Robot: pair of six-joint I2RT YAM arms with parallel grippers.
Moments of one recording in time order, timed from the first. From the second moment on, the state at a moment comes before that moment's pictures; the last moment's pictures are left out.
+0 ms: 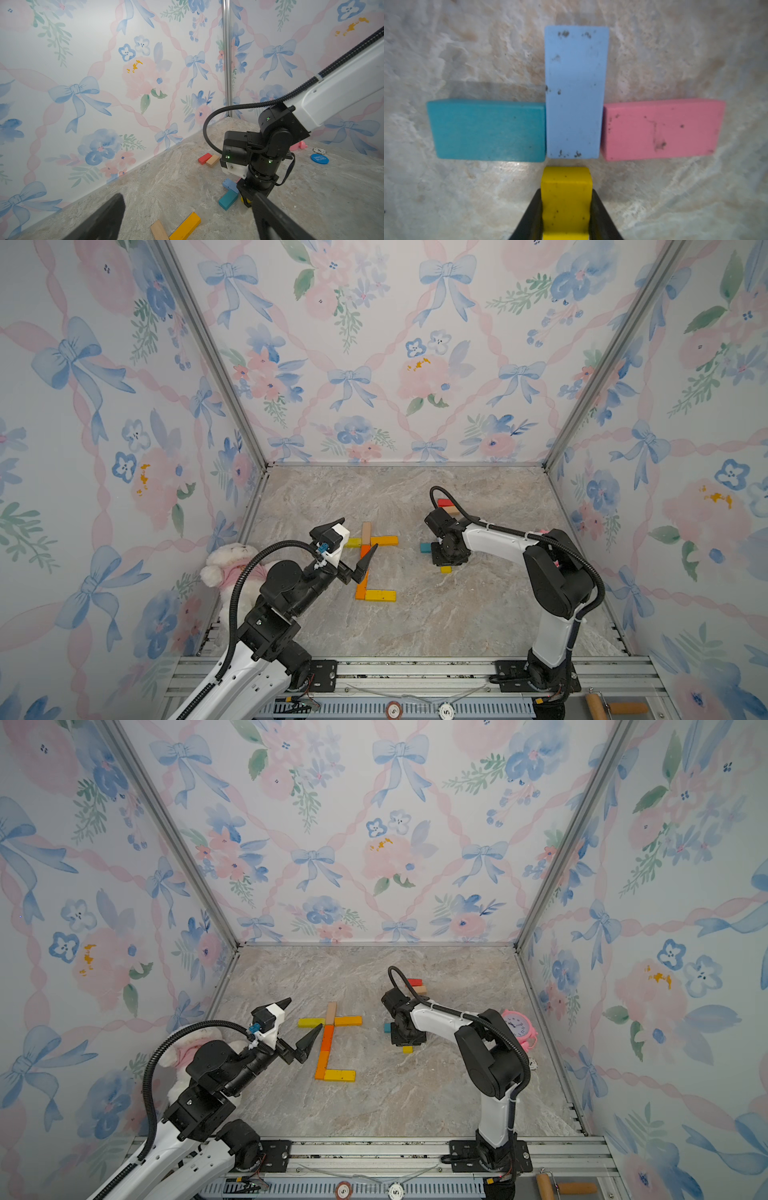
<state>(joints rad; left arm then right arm) -0.59 0.51 0.57 -0.02 0.04 0.15 0.63 1.89 1.24 -0.72 0.13 0.55</state>
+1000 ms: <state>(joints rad) -0.59 0.51 0.57 -0.02 0.04 0.15 0.61 1.92 1.27 -0.73 0.13 0.54</state>
